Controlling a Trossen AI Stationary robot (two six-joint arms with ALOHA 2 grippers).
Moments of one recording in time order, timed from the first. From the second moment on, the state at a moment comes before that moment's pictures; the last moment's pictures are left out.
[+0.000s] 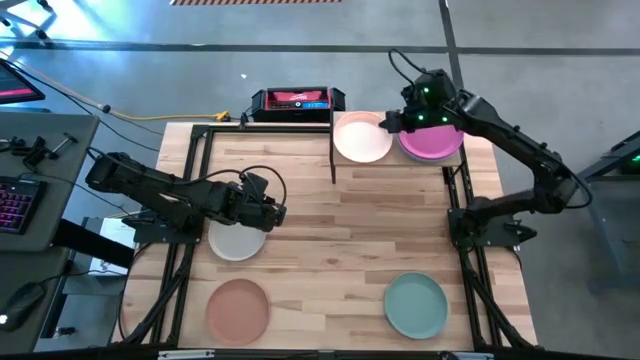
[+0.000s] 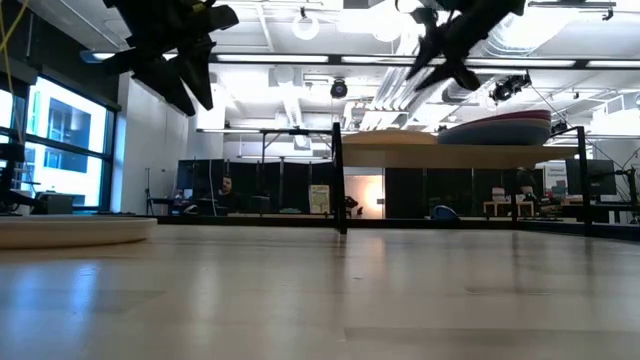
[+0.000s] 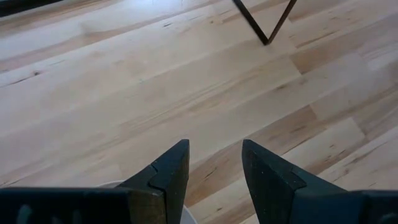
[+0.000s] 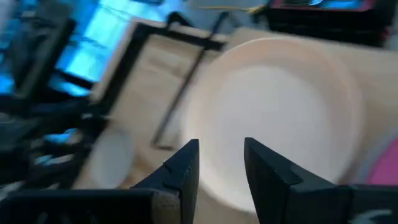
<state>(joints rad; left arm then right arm) -0.22 1.34 1.06 -0.97 -0.63 -1.24 -0.75 1.28 1.29 -0.72 -0.33 0.56</state>
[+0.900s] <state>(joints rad) -0.22 1.34 1.06 -0.97 -0.63 -1.24 -0.16 1.21 1.29 -0.73 -0.30 0.68</state>
